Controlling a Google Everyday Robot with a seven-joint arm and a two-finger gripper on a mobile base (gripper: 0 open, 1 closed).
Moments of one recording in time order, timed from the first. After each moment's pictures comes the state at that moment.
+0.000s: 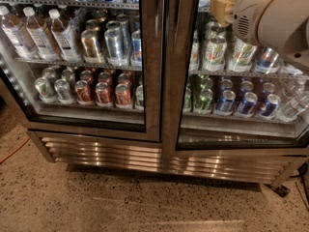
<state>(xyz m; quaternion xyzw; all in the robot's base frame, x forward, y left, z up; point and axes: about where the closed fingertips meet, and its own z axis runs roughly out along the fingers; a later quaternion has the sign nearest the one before) 0.607 -0.152 1.066 -0.22 0.71 0.05 0.67</state>
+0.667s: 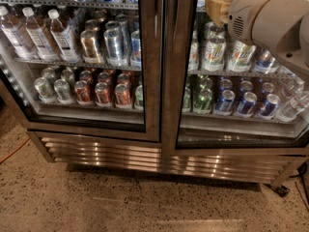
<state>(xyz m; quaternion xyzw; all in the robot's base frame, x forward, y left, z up) 0.617 -0.144 1.064 -0.22 0.69 0.06 0.68</state>
